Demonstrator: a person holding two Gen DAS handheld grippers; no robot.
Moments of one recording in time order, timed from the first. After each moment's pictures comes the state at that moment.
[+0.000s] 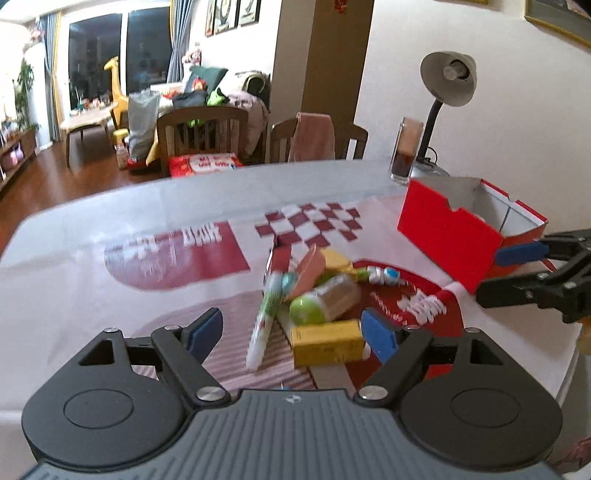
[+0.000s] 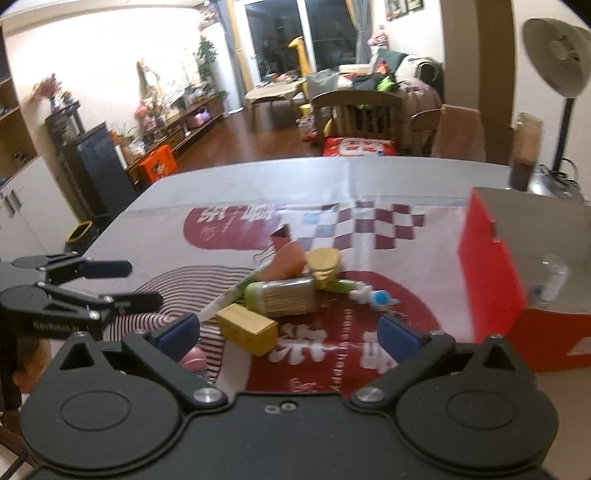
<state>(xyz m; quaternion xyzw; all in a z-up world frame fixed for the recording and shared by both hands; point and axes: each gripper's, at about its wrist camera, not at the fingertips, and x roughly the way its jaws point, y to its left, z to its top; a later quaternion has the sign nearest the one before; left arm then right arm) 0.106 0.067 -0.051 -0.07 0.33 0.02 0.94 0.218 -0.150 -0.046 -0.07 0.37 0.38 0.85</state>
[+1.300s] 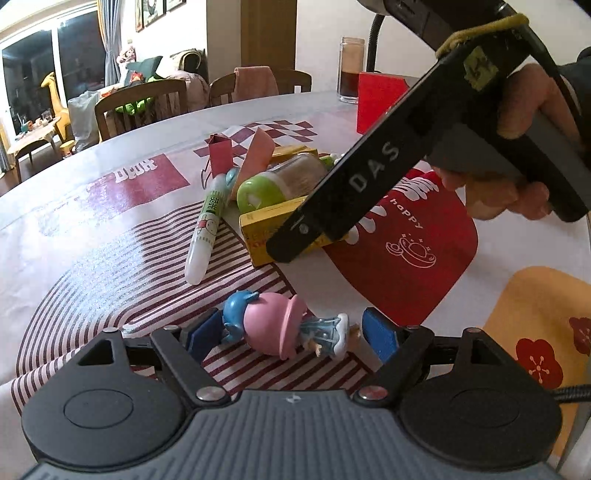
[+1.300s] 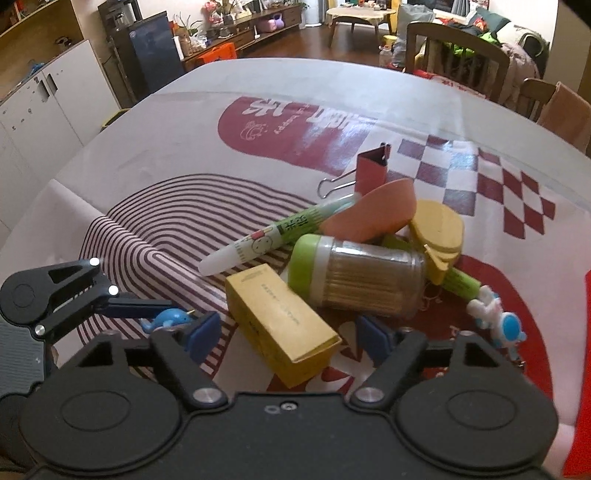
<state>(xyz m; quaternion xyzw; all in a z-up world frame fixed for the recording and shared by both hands) 0.110 0.038 -0.167 0.02 0.37 -0.06 0.93 0.257 -0.037 -0.140 -0.20 0.44 0.46 0.74</state>
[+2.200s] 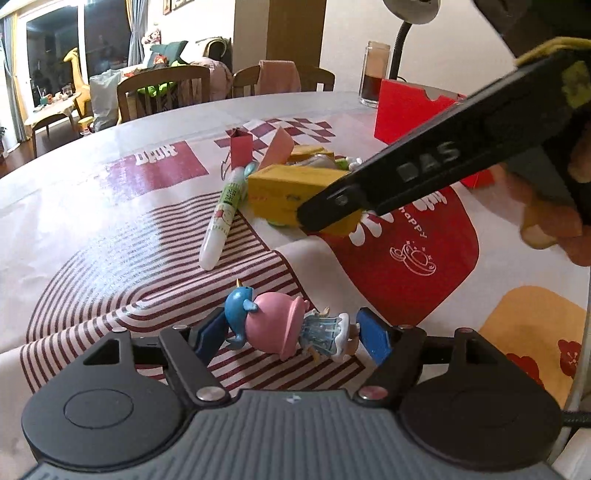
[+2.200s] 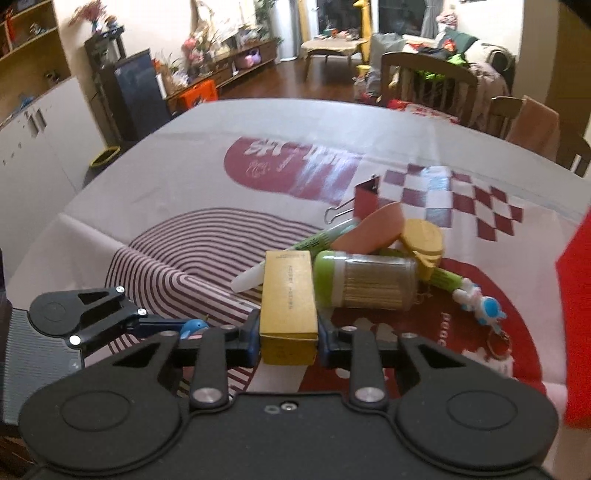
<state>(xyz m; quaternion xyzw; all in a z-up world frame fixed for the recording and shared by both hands) 0.099 0.043 -0.155 -0.02 0.38 -0.03 0.93 0.219 -0.057 -0.105 -0.16 0.40 0.43 0.79</state>
